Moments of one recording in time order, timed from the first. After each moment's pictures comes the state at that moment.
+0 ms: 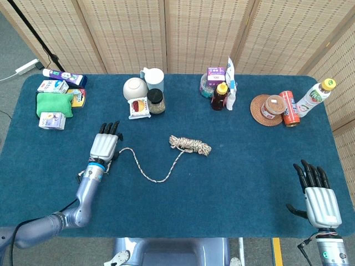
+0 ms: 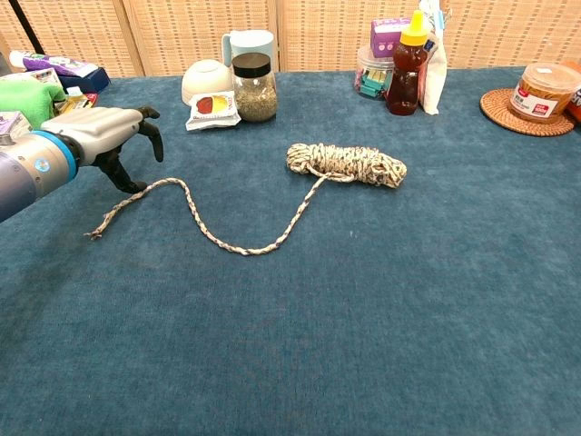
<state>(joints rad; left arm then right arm) -0.71 -1.73 -0.31 -1.22 0.92 0.93 0.61 0.05 -1.14 0.06 -1.79 -1.48 1.47 -0.22</state>
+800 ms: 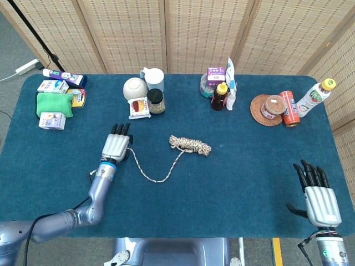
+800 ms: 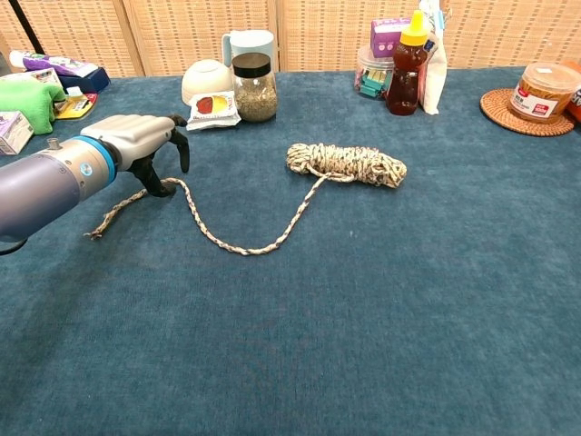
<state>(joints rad) -0.80 -1.80 -0.29 -1.17 0.83 0.94 0.65 0.06 -1.14 0.06 -1.78 -1.46 1.45 -0.21</state>
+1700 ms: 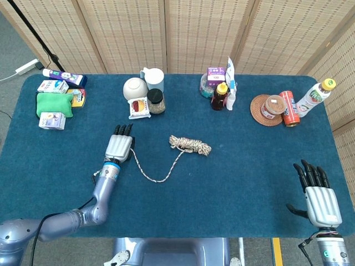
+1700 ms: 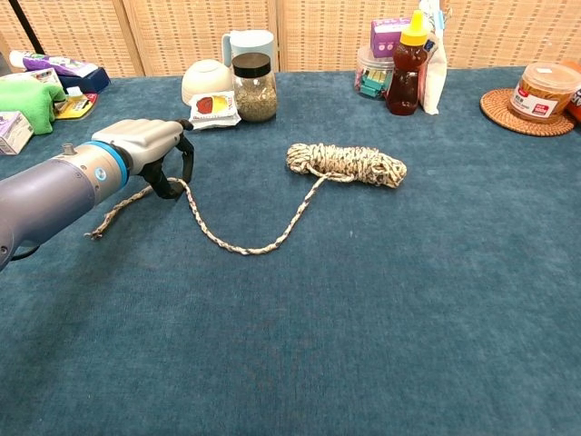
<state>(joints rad) -0.83 -1.84 -0.28 -1.14 0.79 0.96 0.66 0.06 -1.13 0.06 -1.79 -1.46 1.45 -0.19</state>
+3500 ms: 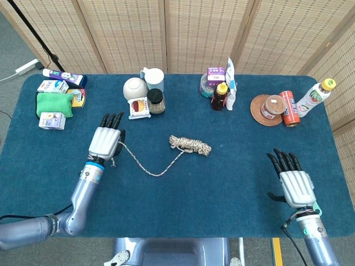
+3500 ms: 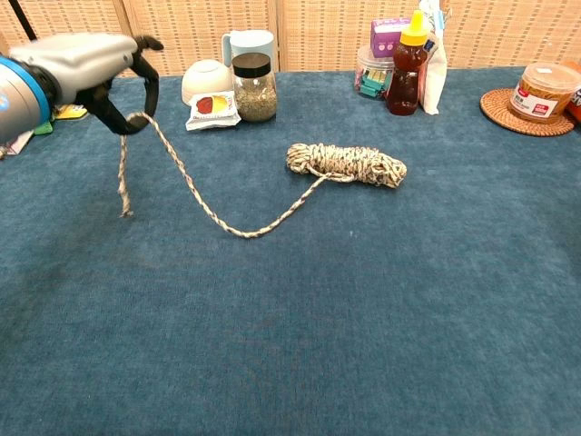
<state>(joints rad) -0.75 -1.52 -0.26 -1.60 0.91 1.15 0.67 0.24 -1.18 0.13 -1.76 -1.39 1.23 -0.25</state>
